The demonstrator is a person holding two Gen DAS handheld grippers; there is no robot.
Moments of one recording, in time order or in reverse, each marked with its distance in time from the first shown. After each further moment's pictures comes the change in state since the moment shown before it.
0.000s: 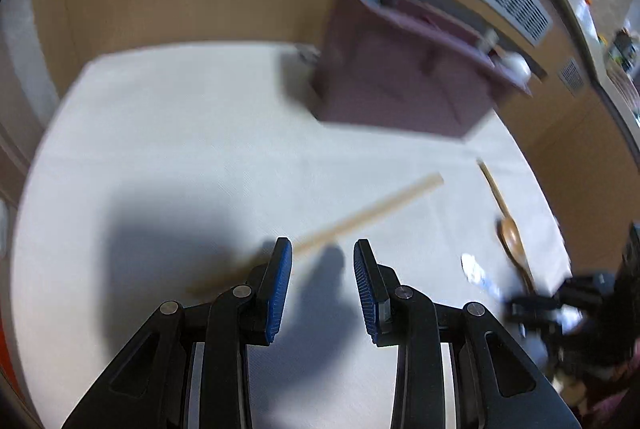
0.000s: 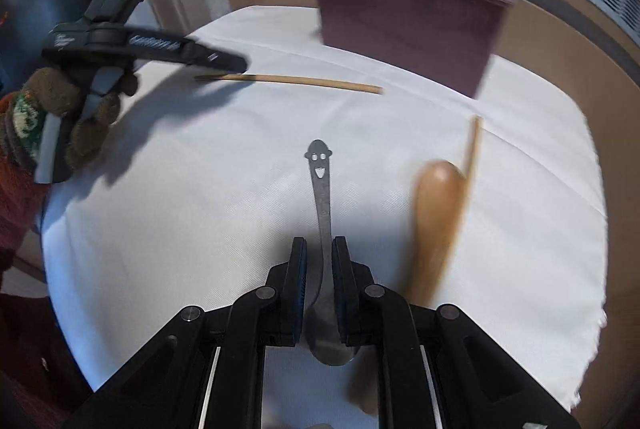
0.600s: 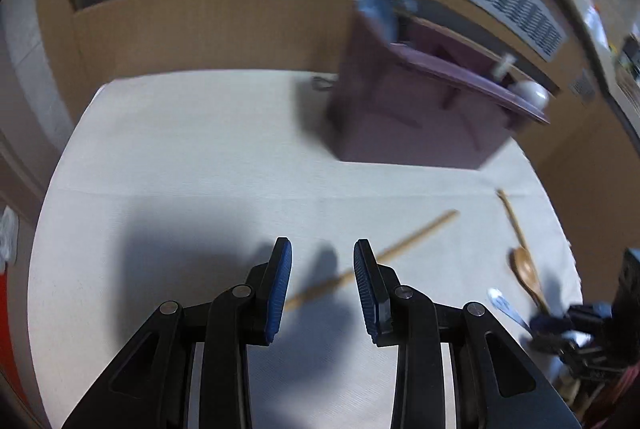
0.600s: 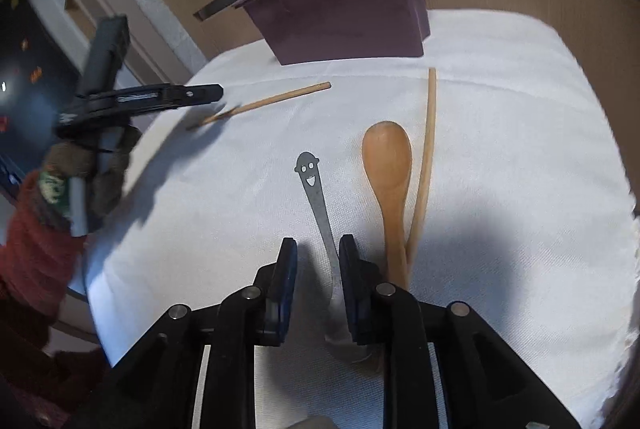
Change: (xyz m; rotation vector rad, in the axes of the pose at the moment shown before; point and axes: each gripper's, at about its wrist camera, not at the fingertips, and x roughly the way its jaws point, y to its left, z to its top) left arm 0.005 0.008 0.027 -0.041 -0.071 0.074; right arm -0.003 -0.047 -0.021 0.311 -0.081 0.191
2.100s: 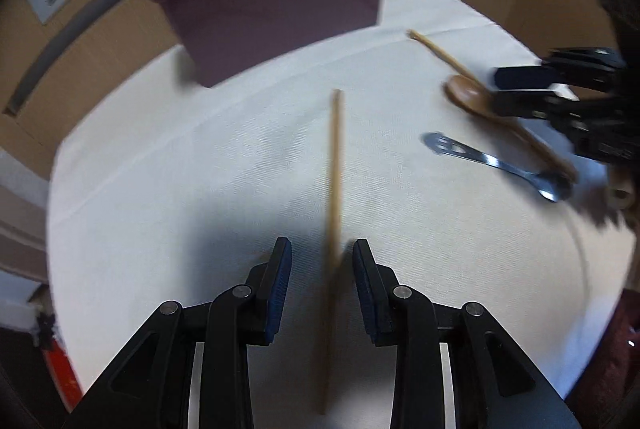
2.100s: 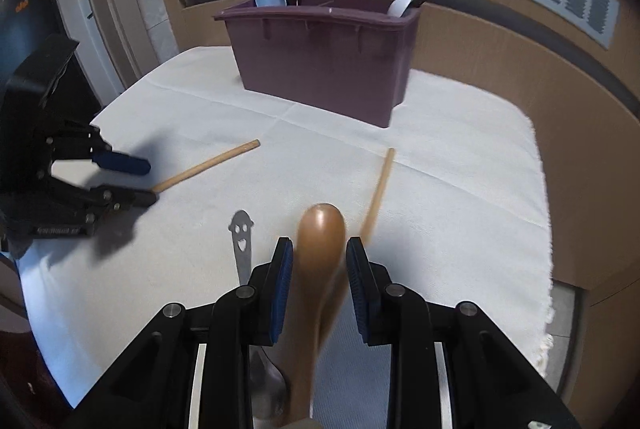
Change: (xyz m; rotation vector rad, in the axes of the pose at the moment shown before) left arm -0.025 -0.096 -0.068 0.477 0.226 0.056; right arm 0.004 0.011 0.047 -0.237 -0.013 -0.258
